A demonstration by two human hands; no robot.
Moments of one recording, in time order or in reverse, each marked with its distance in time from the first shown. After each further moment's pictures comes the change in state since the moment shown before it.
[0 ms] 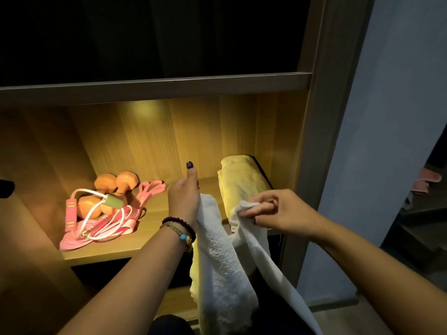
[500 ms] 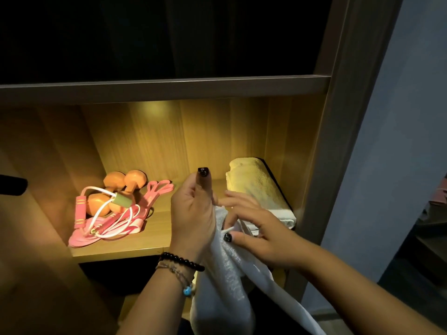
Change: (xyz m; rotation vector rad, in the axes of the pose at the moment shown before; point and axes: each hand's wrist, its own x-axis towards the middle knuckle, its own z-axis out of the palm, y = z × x) left_hand -0.064 0.037 -0.020 -0.157 -0.177 0.402; right_hand 0.006 -0.023 0.051 -0.121 -0.098 -0.485
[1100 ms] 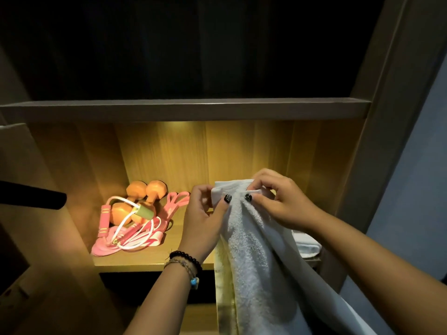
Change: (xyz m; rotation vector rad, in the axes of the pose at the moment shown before) left_hand 0.044 -0.038 -0.040 0.158 0.035 -0.146; right_hand 0.086 0.012 -0.041 -0.155 0.191 -0.023
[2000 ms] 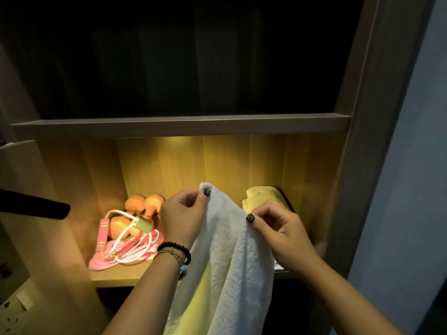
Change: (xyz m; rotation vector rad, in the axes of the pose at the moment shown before) left_hand 0.020 0.018 -0.013 0.129 0.263 0.080; right_hand -0.047 -0.016 0.026 0.324 0.272 0.115
